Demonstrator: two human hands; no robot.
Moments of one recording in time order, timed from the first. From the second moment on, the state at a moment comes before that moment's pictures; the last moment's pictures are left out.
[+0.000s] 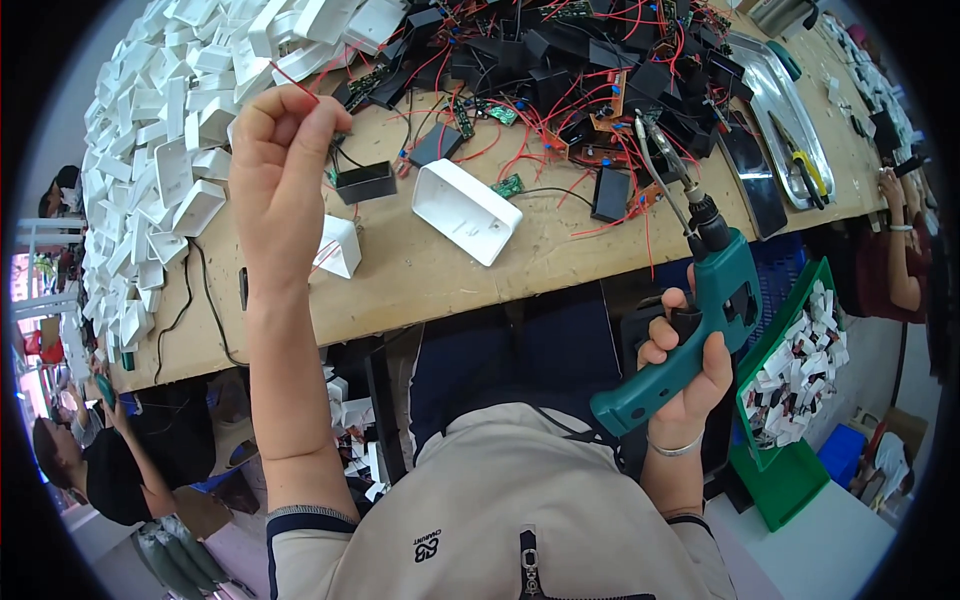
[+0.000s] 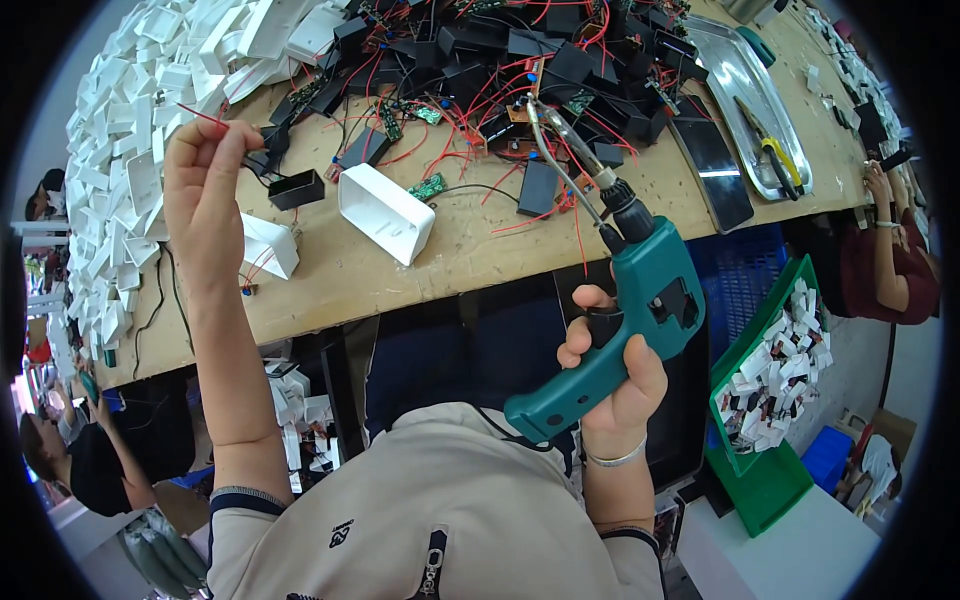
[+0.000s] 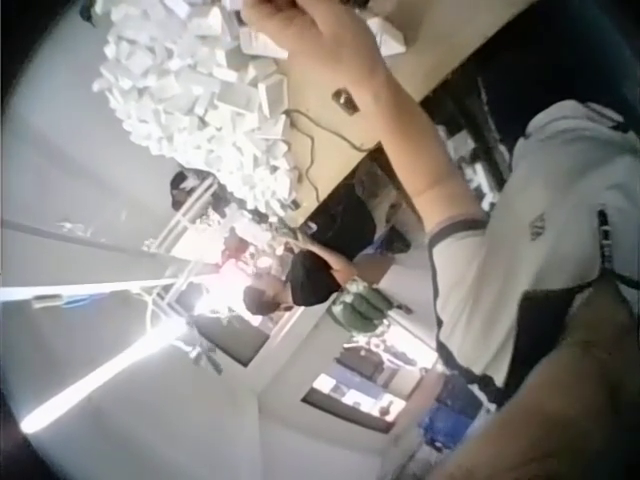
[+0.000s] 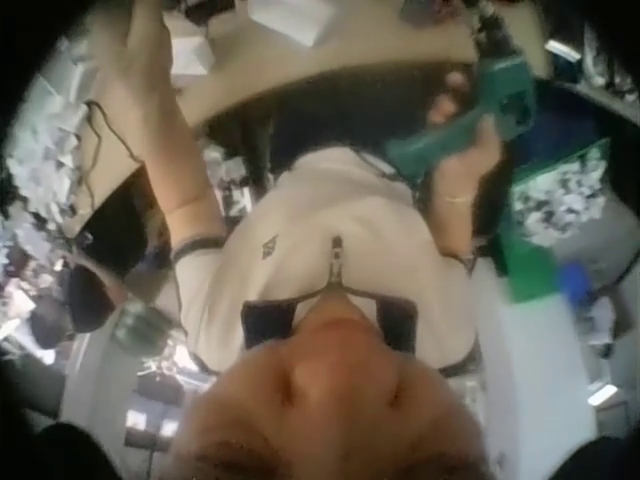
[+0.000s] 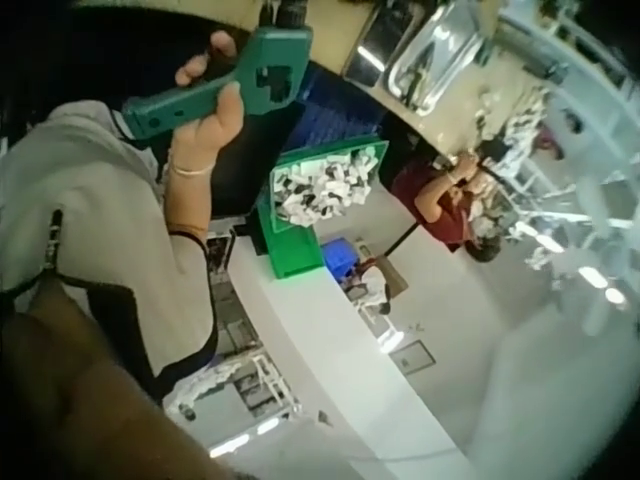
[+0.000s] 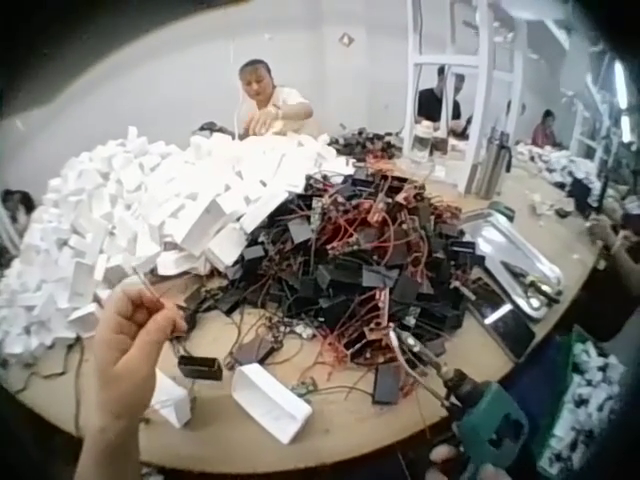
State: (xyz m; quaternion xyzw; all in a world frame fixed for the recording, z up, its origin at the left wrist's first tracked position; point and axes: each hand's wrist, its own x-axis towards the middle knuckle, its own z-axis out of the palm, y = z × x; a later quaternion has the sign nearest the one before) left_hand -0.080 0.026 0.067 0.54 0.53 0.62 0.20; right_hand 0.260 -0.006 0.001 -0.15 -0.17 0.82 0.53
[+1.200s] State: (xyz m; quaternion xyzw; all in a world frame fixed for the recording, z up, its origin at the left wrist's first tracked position) left_hand -0.010 -0.033 0.033 0.65 0.53 0.48 0.25; right_hand 0.156 -0.001 0.007 -0.26 -0.33 0.76 0.49
